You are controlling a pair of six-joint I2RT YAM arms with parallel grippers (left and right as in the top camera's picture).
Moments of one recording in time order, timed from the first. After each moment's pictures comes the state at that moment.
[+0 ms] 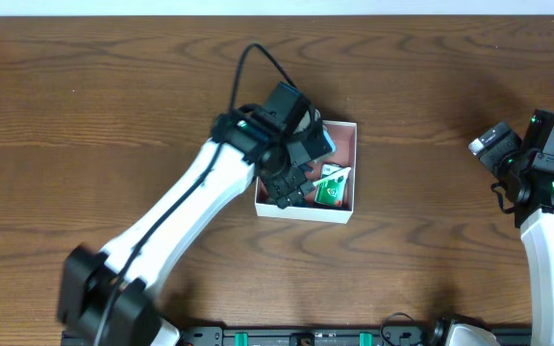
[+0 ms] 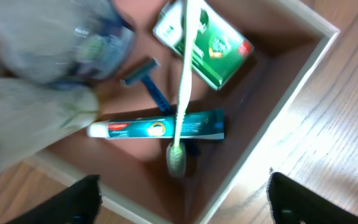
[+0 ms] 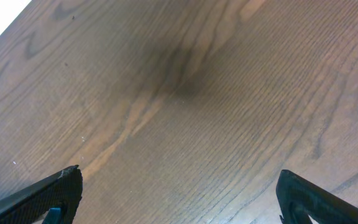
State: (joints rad) left arm -0.61 1.65 1.43 -1.03 0.16 0.45; right arm -0.26 1.24 0.97 -0.63 0.12 0.59
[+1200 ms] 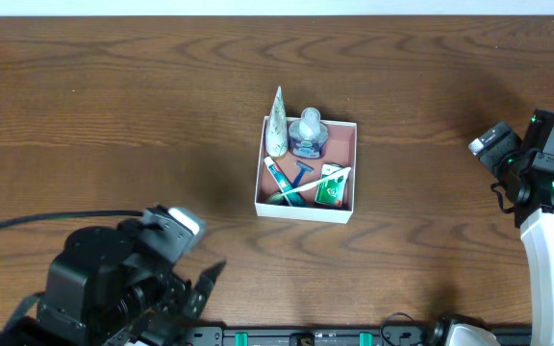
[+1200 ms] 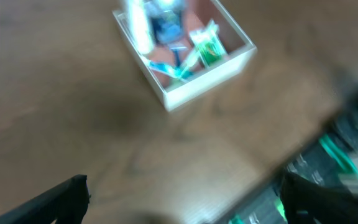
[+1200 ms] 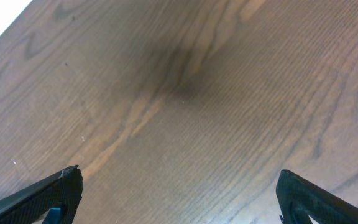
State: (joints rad) left arm -0.43 0.67 1.22 -1.30 0.17 0.09; right arm -0.26 1.24 0.97 -0.63 0.12 0.59
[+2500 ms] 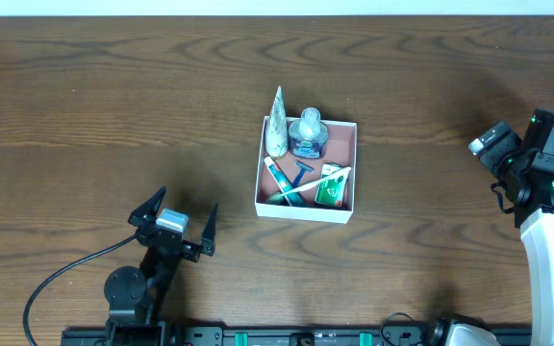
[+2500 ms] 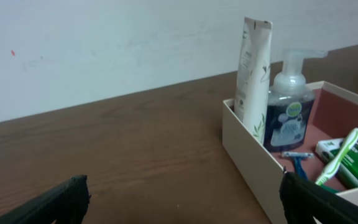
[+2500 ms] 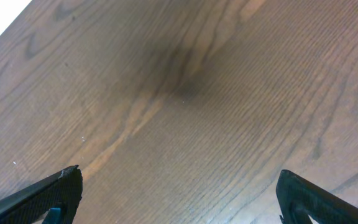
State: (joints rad) left arm -0.02 0.03 0.01 -0.06 0.31 0.10; right arm -0.26 1.24 0.97 -0.63 0.12 0.59
